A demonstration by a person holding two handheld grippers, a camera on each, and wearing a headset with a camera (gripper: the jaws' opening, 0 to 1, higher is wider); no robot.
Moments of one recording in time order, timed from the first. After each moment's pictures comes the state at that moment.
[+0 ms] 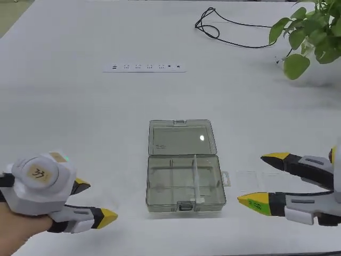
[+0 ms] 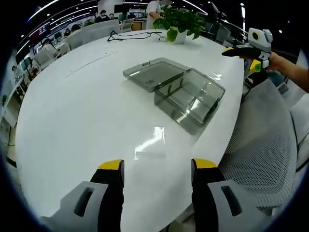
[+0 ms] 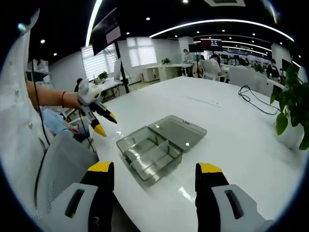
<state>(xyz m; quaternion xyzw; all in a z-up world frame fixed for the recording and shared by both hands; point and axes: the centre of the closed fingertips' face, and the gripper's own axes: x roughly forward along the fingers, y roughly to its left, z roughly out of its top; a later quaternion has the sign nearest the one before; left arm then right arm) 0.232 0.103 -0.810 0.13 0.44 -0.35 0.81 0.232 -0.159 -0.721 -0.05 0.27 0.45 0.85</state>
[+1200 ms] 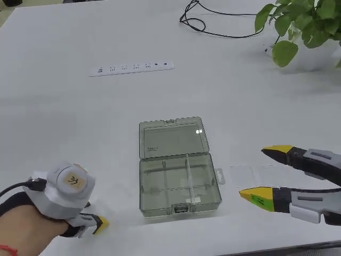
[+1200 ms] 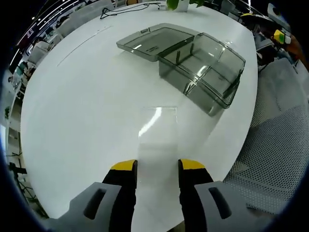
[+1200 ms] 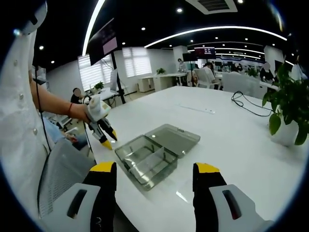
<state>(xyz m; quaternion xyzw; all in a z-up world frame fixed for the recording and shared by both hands) 0.240 0.114 -0.852 0.22 0.53 -0.31 0.76 0.235 -0.171 -0.705 -0.03 0.23 0.43 0.88</state>
